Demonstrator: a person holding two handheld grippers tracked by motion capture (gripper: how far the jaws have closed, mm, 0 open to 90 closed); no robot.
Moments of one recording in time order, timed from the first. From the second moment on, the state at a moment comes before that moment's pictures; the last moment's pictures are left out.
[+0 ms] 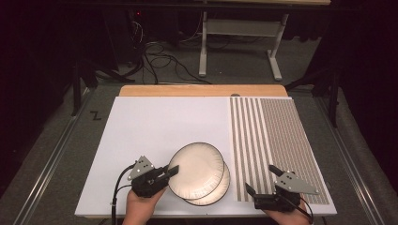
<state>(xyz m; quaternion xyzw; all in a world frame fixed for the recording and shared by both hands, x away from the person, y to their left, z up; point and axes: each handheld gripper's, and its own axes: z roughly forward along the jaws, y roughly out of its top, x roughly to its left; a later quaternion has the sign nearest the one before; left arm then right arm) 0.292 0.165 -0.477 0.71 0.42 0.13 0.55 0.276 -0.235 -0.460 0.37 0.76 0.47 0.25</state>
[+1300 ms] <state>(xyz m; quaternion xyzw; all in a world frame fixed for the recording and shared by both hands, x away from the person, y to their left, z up) 0.288 0.162 -0.476 0.71 0.41 0.15 0.55 0.296 -0.199 -0.472 0.35 0.78 0.47 0.21</state>
